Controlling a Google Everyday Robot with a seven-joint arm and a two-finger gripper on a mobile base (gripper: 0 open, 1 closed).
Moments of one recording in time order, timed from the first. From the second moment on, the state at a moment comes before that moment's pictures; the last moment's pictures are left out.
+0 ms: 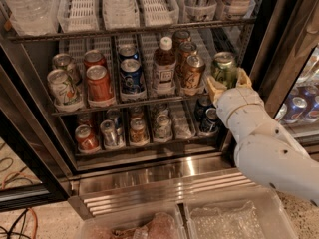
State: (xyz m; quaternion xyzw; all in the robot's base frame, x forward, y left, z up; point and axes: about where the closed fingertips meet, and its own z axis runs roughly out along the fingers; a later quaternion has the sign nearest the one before) arm 0.599 -0.162 0.889 -0.12 0.70 -0.03 0.70
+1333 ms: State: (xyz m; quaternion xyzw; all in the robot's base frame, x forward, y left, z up) arm 0.524 -0.142 0.916 -0.19 0.68 0.07 0.71
